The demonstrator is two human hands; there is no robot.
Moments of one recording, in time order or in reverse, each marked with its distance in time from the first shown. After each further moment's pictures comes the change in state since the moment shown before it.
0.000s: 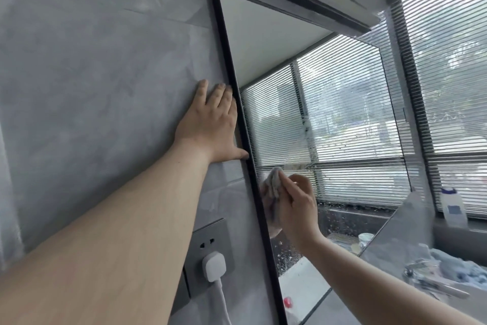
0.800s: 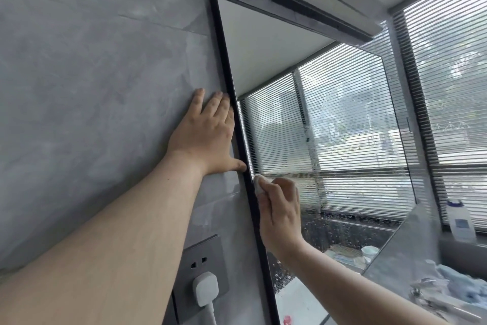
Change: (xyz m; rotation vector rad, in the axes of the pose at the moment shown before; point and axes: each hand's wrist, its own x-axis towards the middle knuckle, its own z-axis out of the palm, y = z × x) left_hand 0.000 0.000 -0.002 -0.008 0.000 -0.001; right_hand 0.009 -0.019 0.025 -0.115 0.113 -0.293
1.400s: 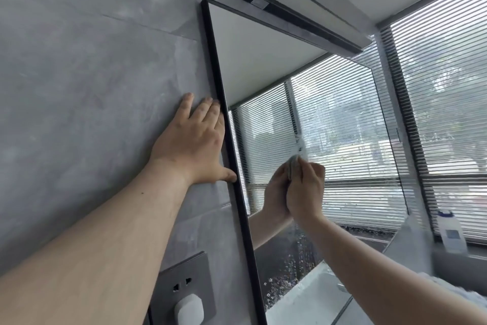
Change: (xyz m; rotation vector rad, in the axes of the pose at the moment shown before) left_hand 0.001 0.000 -0.002 -0.019 0.015 -0.010; right_hand 0.078 0.049 -0.020 0.101 0.092 0.422
